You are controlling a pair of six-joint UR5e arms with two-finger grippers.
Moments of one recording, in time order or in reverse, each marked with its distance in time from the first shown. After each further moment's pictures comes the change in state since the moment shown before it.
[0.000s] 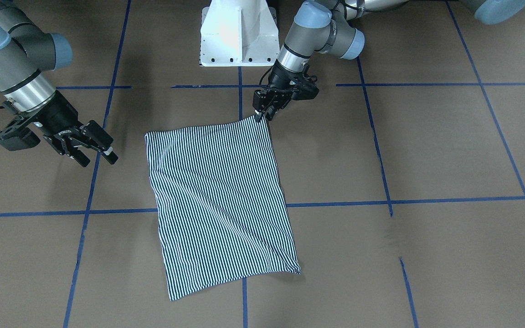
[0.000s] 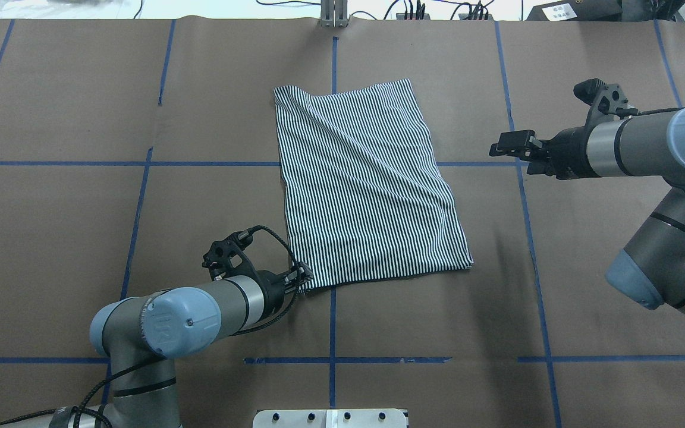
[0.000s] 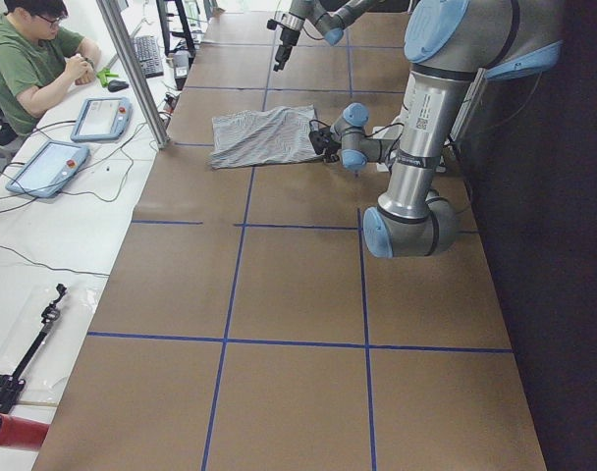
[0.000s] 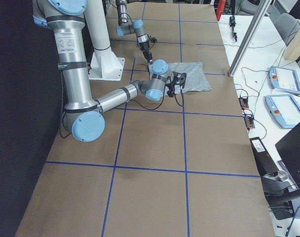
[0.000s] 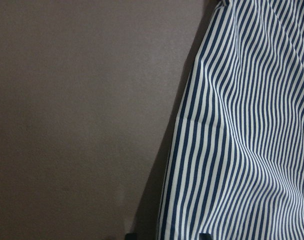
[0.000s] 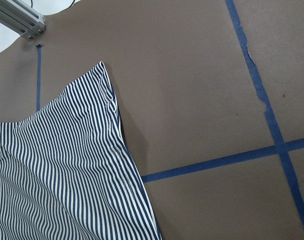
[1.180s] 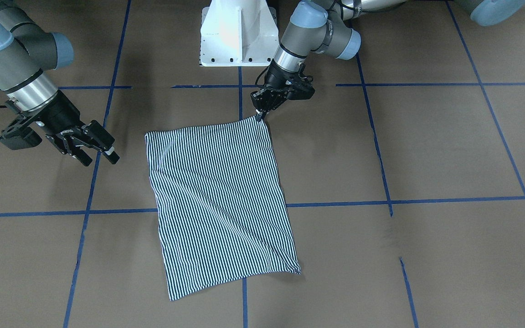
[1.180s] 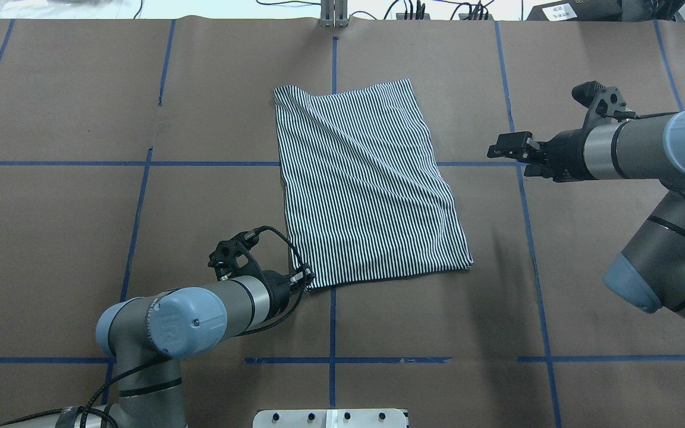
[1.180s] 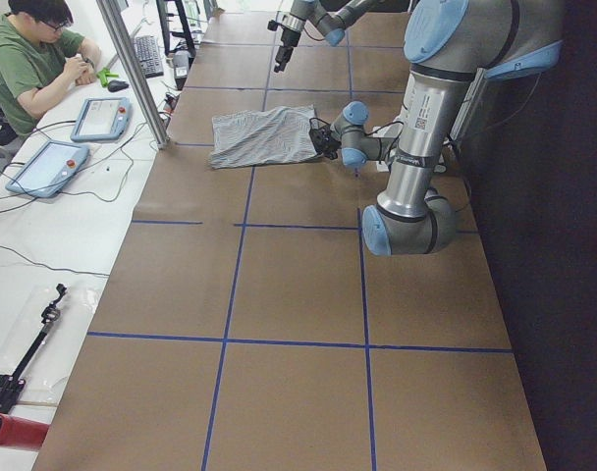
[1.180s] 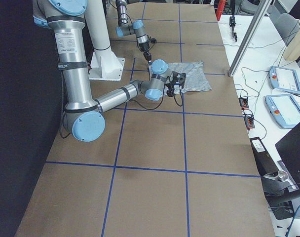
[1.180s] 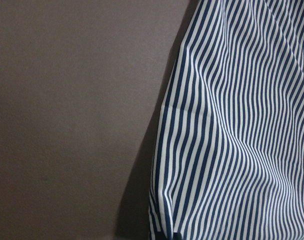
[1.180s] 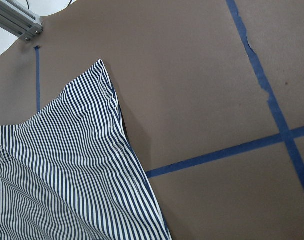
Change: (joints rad) left arm 0.002 -0.011 0.005 0.000 0.002 0.013; right arm -0.035 0.002 0.012 -0.005 -0.037 0.077
